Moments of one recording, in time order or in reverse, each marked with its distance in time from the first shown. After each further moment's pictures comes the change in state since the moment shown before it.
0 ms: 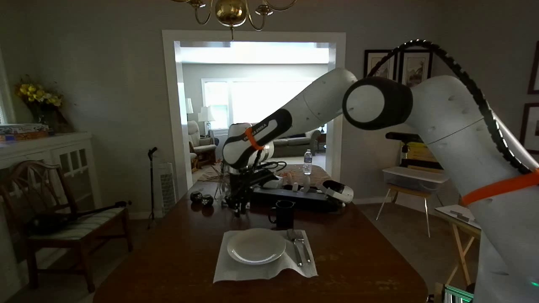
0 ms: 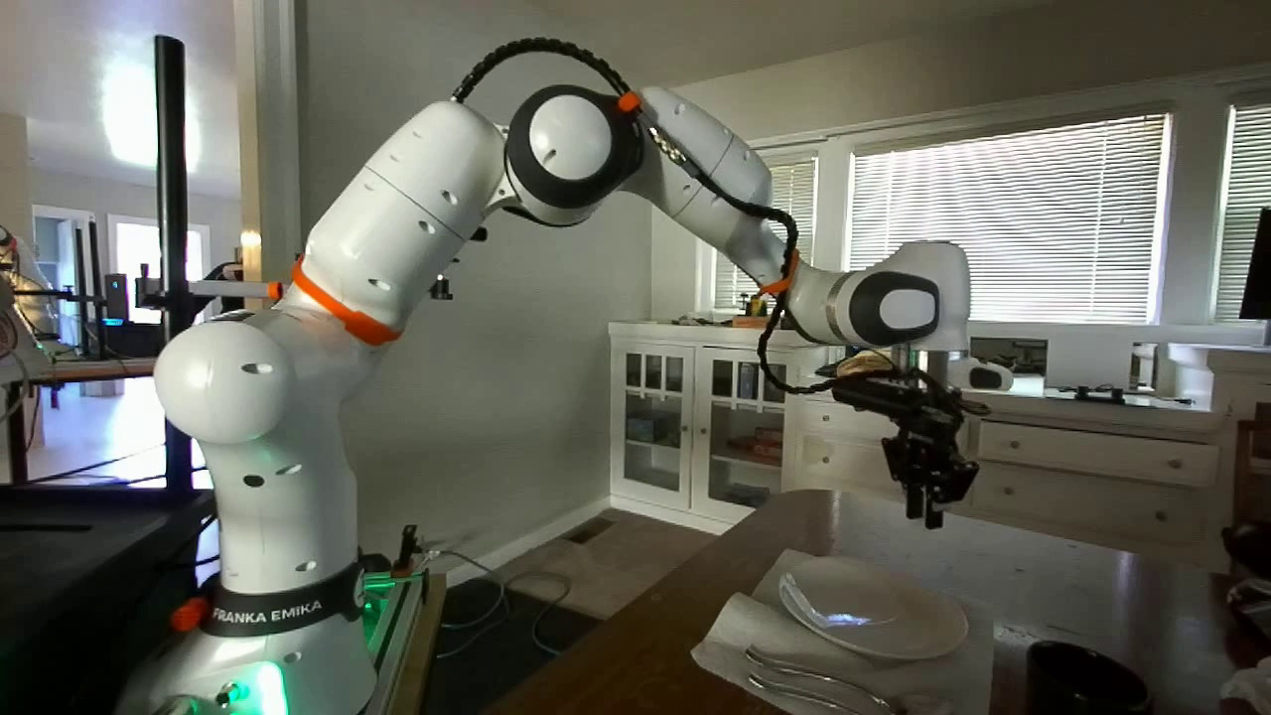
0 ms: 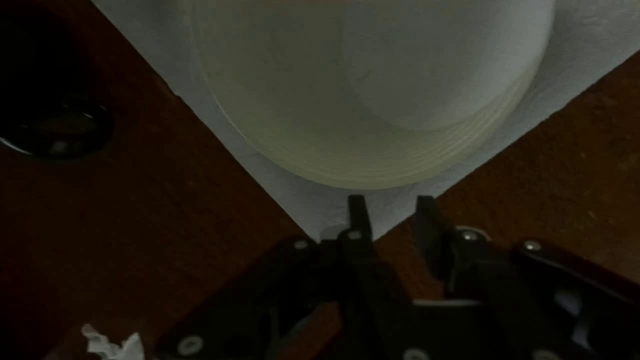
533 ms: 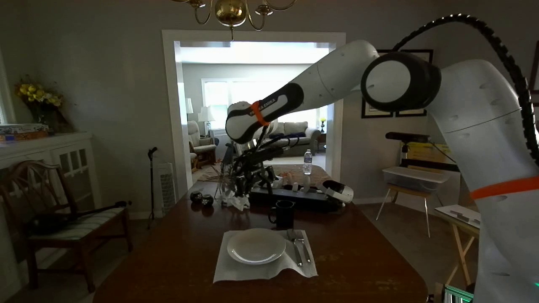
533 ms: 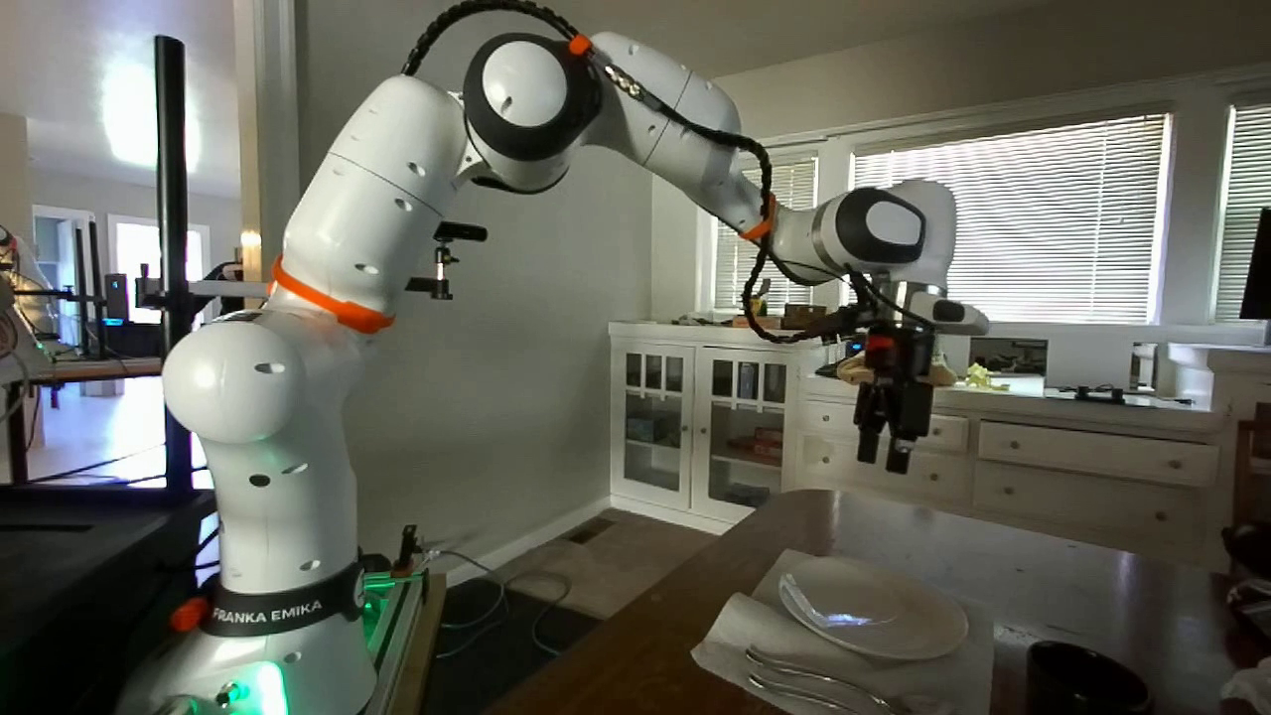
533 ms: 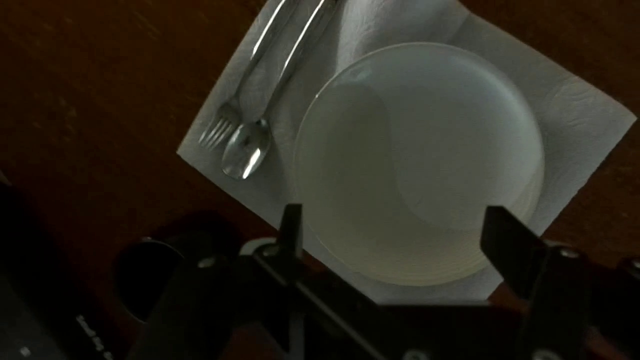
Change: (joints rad) arm 0.061 -0.164 -0.071 -0.029 -0.081 -0.385 0.338
